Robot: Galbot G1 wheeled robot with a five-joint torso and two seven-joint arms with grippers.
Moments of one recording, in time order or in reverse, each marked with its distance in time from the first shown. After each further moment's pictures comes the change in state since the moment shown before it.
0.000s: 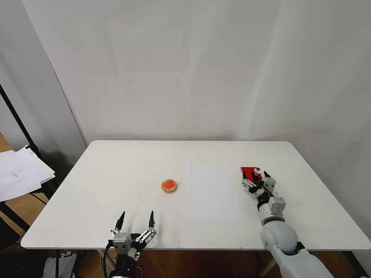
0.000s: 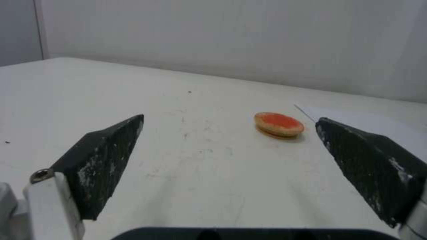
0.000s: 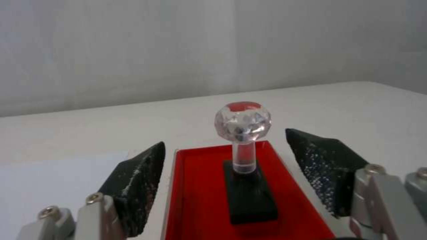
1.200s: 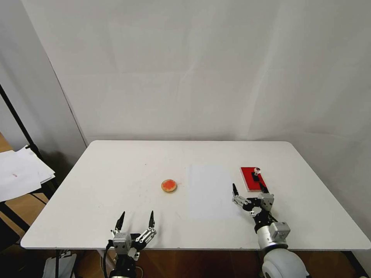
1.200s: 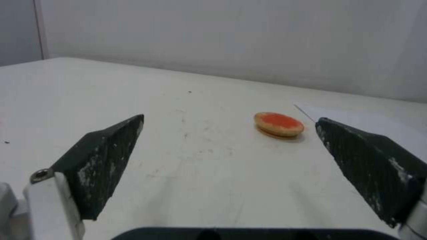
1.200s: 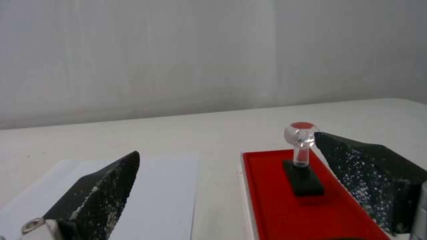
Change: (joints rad) left arm 0.000 0.000 0.000 0.000 0.000 0.000 0.000; right arm -0.171 -0.039 0.001 0.240 -0.014 0.006 -0.011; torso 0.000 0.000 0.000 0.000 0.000
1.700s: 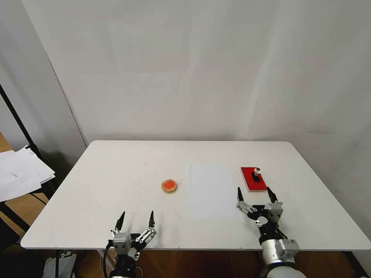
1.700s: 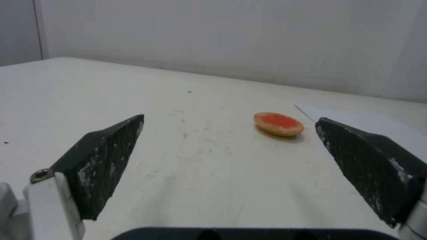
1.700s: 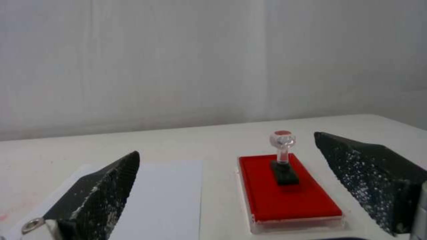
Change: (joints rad) left arm 0.000 0.000 0.000 0.000 0.000 0.000 0.000; right arm -0.199 0.069 0.068 0.134 -0.133 0.075 -0.010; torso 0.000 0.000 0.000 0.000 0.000
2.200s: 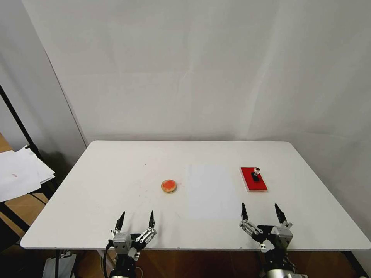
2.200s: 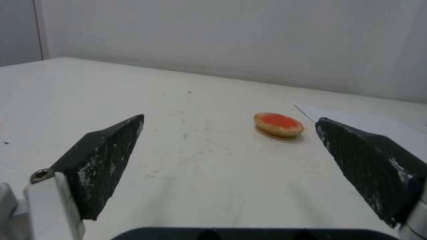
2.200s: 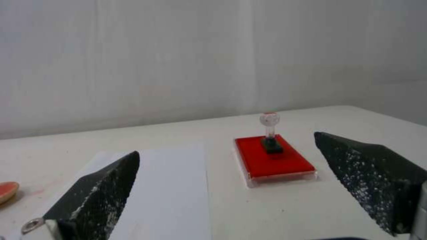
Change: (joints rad) left arm 0.000 0.000 0.000 0.000 0.000 0.000 0.000; right arm -0.204 0.112 0.005 0.087 -0.149 0.093 0.027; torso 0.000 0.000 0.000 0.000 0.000
